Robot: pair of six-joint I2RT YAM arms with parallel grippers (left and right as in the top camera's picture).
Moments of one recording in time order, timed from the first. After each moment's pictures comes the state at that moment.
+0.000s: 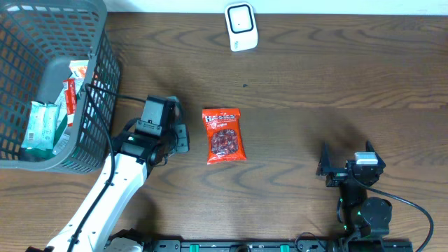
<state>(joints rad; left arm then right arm) -0.30 1.28 0.85 -0.67 0.03 -0.38 0.04 0.02 0.01 -0.07 0.04 -0.04</state>
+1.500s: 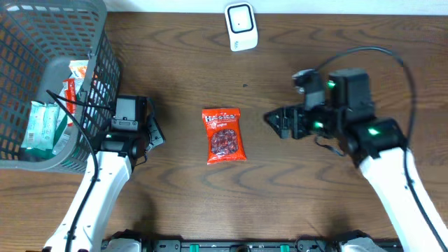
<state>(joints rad) -0.10 1.28 0.83 -0.68 -0.11 -0.51 0.26 1.26 1.13 -0.75 -0.49 0.16</state>
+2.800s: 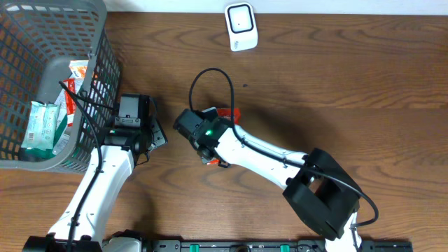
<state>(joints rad) -0.10 1.34 0.83 -0.67 -0.08 -0.50 0.93 2.04 1.46 -0.83 0.26 0.57</state>
